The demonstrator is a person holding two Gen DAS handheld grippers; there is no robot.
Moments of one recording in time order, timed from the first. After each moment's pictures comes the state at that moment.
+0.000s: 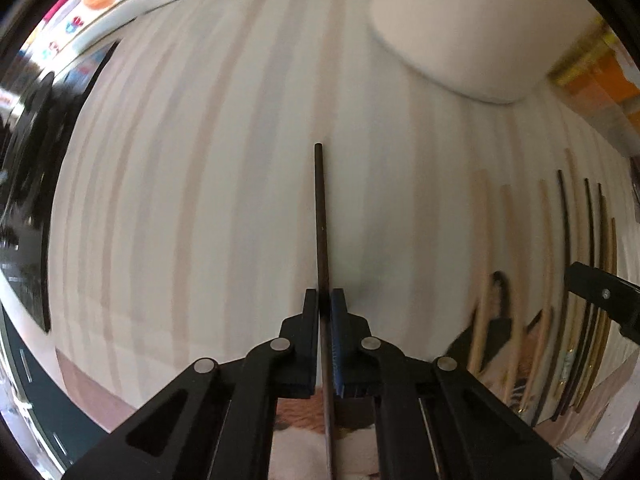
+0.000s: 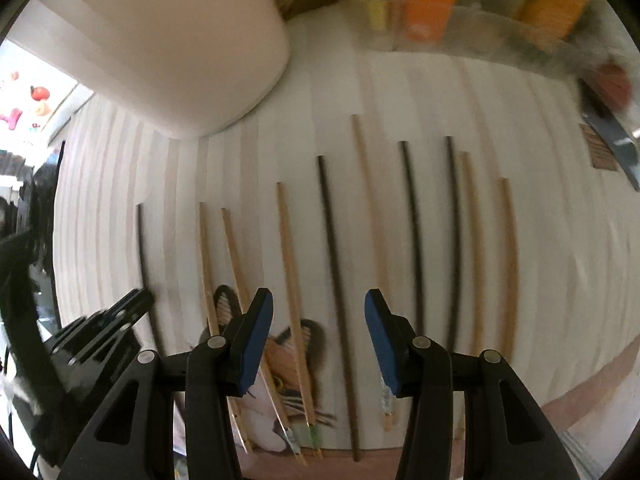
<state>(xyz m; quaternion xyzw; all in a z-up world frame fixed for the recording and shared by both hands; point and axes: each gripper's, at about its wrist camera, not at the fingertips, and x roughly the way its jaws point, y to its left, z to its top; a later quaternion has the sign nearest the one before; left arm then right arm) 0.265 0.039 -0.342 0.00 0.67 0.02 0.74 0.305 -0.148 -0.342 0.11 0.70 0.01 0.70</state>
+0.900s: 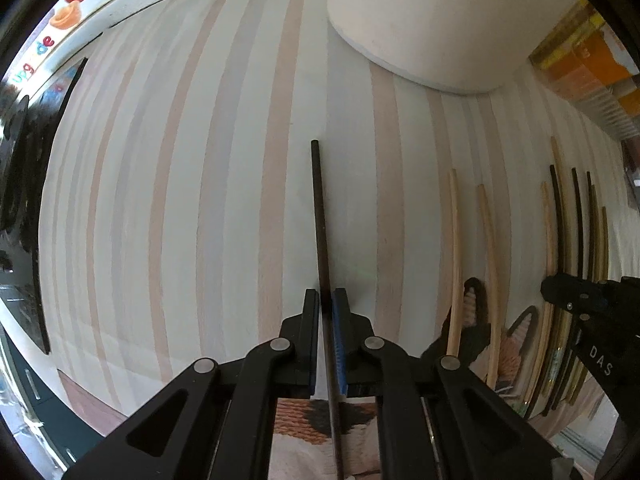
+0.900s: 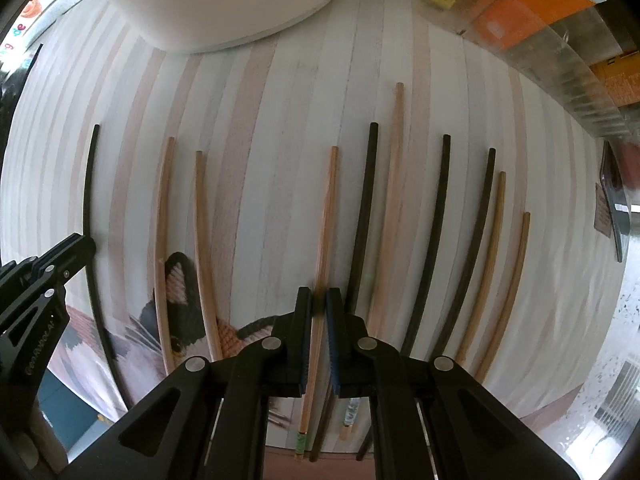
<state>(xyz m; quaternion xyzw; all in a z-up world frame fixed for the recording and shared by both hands) 0.271 0.073 -0.355 0.02 0.69 -0.02 0.72 0.298 -0.104 -0.350 -0.04 0.75 0.02 0.66</state>
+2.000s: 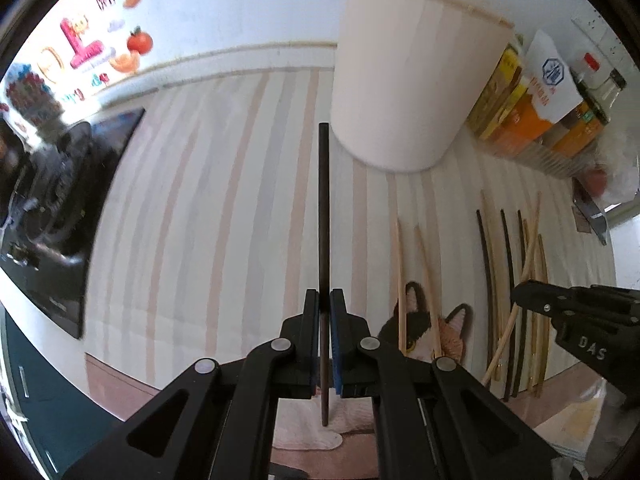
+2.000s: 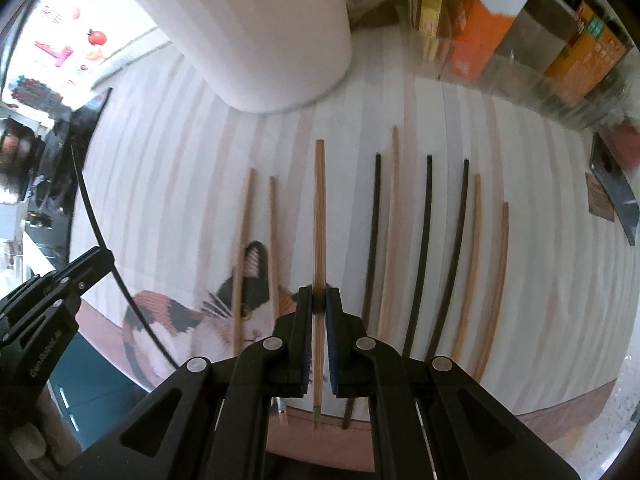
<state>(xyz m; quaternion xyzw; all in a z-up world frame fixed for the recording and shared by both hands) 0.258 0.098 -0.234 0.00 0.59 -0.01 0.81 0.288 -0.158 -0.260 0.05 0.67 0.10 0.73</state>
